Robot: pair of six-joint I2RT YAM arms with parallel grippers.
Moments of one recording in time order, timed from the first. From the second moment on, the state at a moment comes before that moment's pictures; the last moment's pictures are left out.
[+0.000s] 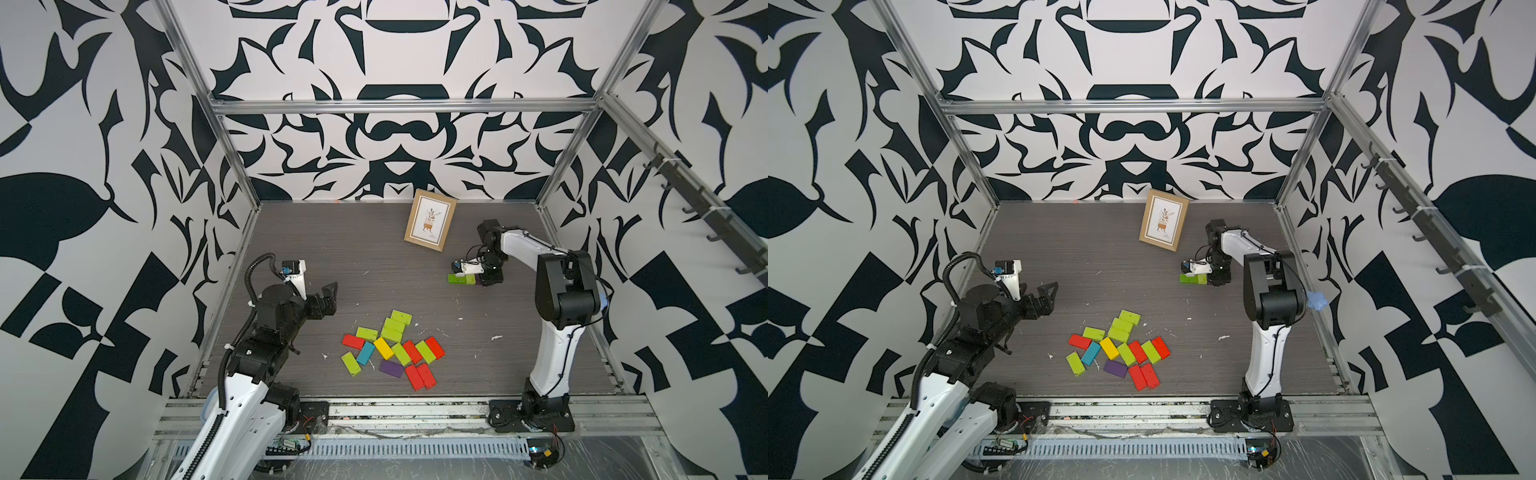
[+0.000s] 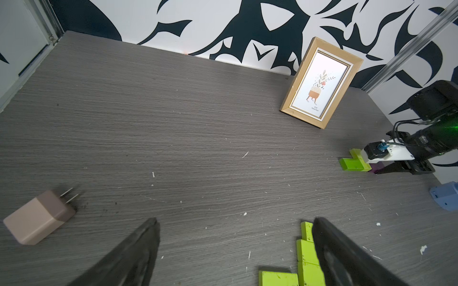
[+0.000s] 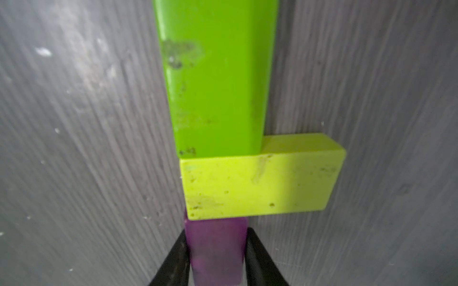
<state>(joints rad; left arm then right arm) -0.29 0.60 0.55 -0.37 0.04 -0.30 0.13 2.03 1.44 -0.88 0.04 -1.36</state>
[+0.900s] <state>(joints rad) -0.29 0.60 0.55 -0.37 0.04 -0.30 0.15 1.81 1.44 -0.92 -0.05 -1.31</state>
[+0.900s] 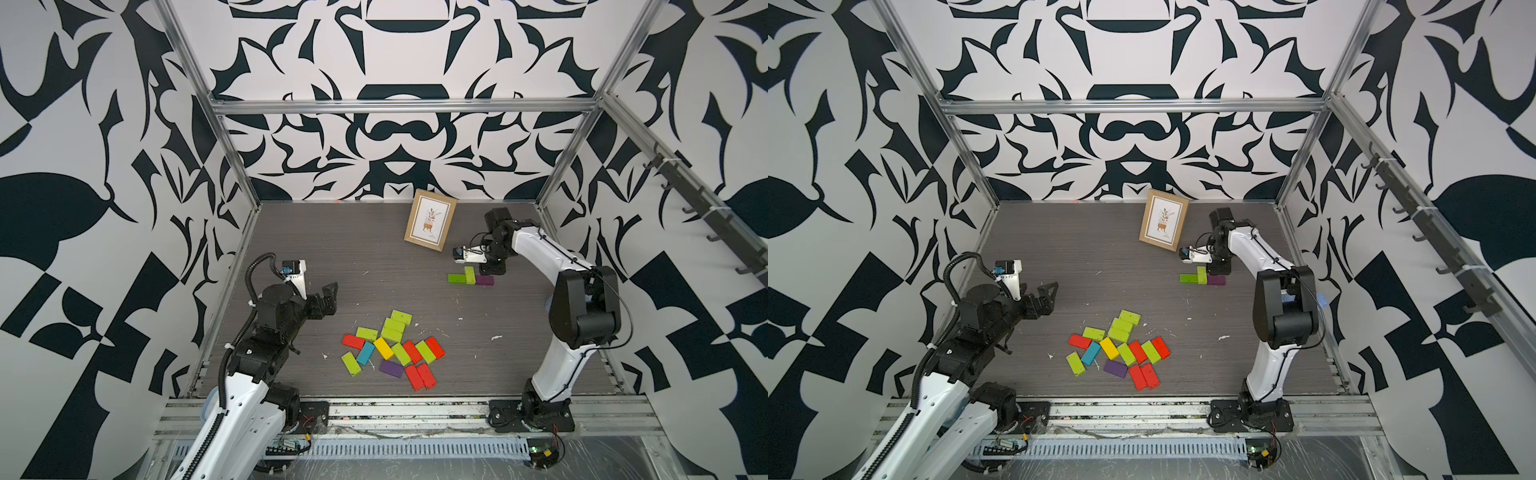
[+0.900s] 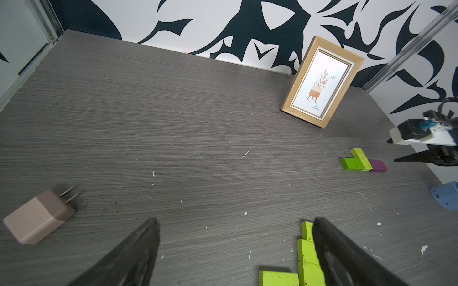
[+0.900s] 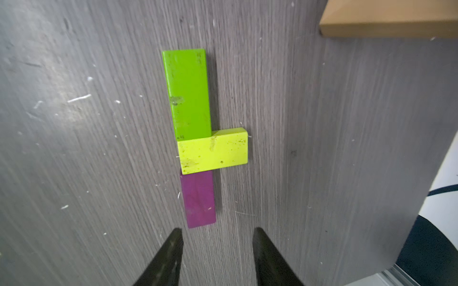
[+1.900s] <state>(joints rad) -0.29 0.64 0.55 -0.40 -0.04 -0.30 0.69 1.10 0.95 -0.70 -0.04 -0.21</state>
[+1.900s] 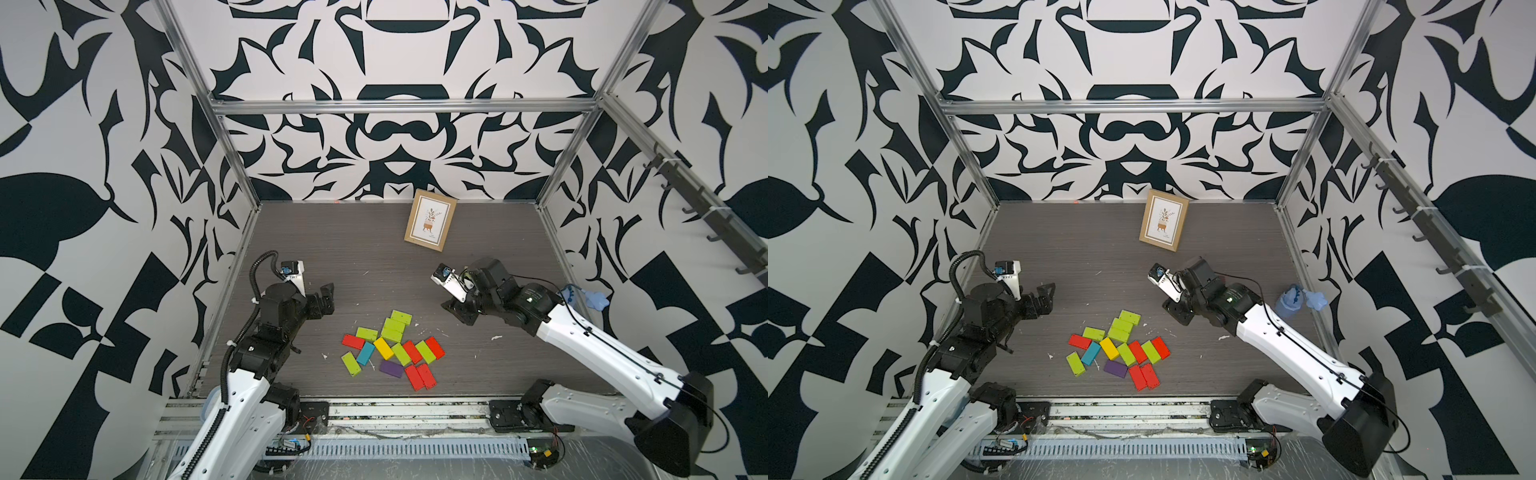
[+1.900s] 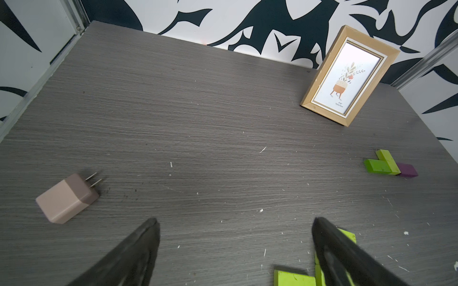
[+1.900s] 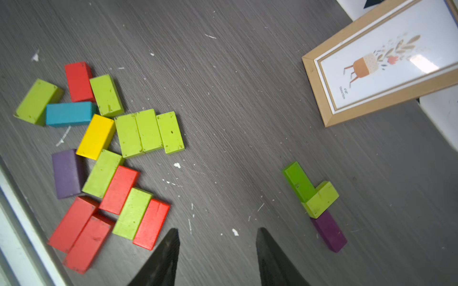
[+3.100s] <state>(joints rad) -0.29 0.66 0.57 -0.44 -0.05 -0.31 0.85 1.49 0.80 -0.64 -0.04 0.27</state>
